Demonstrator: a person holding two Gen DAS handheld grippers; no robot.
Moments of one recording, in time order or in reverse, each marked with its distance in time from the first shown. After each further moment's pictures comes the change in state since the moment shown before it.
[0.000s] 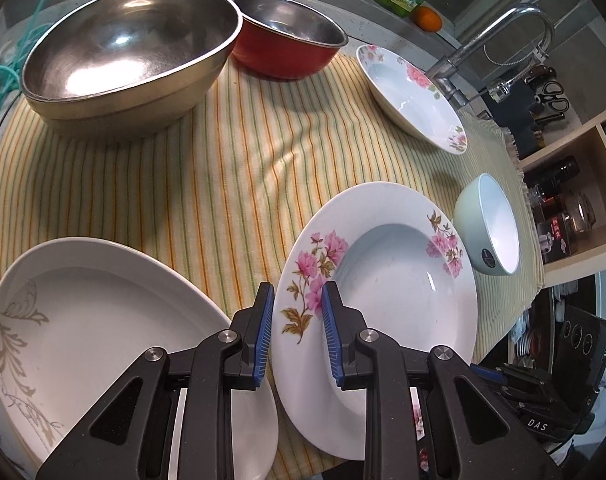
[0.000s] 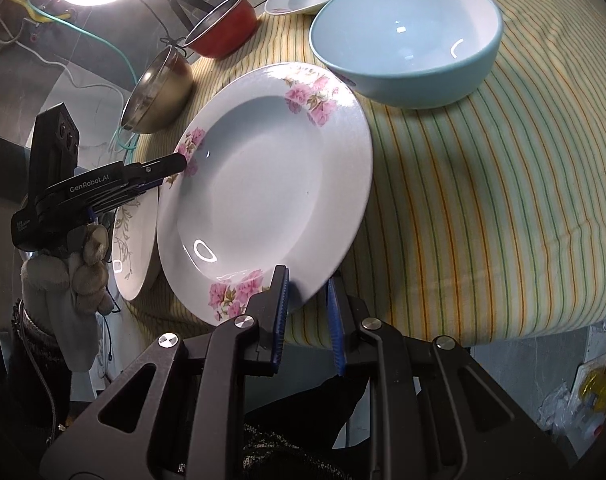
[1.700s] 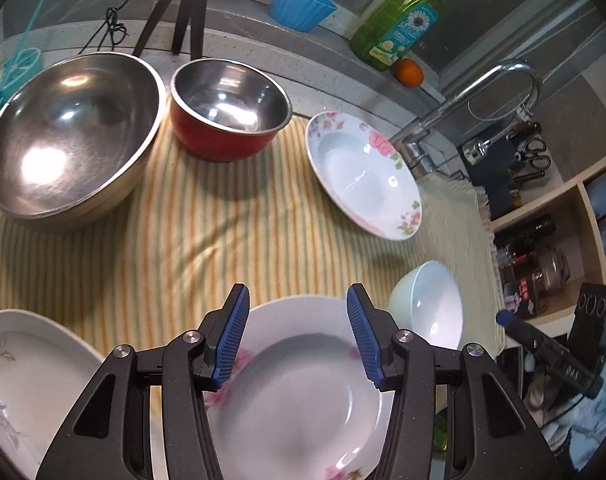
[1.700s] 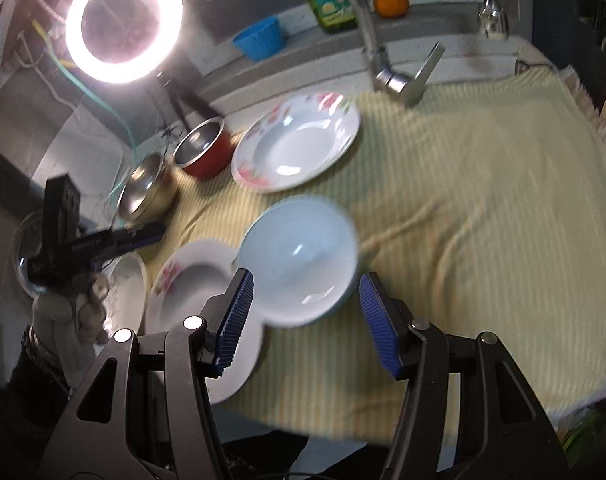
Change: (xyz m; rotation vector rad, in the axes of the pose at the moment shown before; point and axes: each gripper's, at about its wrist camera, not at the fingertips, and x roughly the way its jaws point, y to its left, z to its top) left arm -0.005 -0.044 0.051 -0.089 -0.140 -0.091; right arm -0.119 -0.058 0.117 -0.143 -0.233 -0.086
